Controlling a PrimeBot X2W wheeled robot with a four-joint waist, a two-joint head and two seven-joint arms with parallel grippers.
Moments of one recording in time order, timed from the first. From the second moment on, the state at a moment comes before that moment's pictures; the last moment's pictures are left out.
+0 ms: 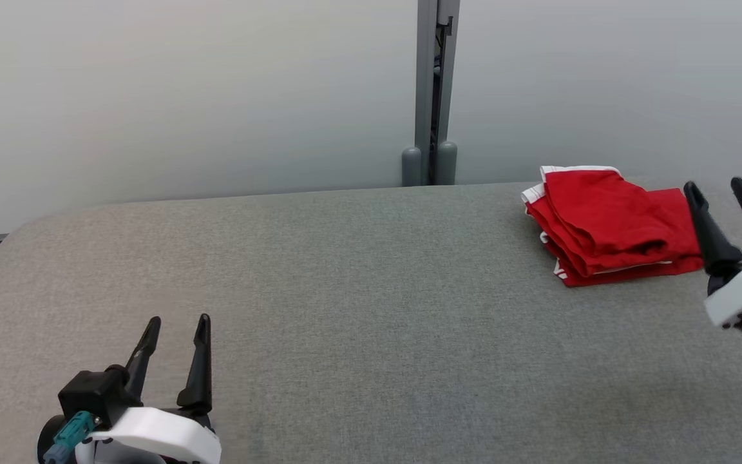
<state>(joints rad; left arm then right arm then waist) -0.07 0.33 -0.40 0.18 -0.64 0.19 -0.26 -0.61 -0.57 0.57 0.63 0.87 0.13 -0.26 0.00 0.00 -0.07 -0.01</state>
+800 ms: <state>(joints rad) 0.04 0.12 -0.10 0.28 -0.33 0.00 -0.26 0.02 -0.19 0.08 0.22 0.36 0.13 -0.26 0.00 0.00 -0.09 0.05</state>
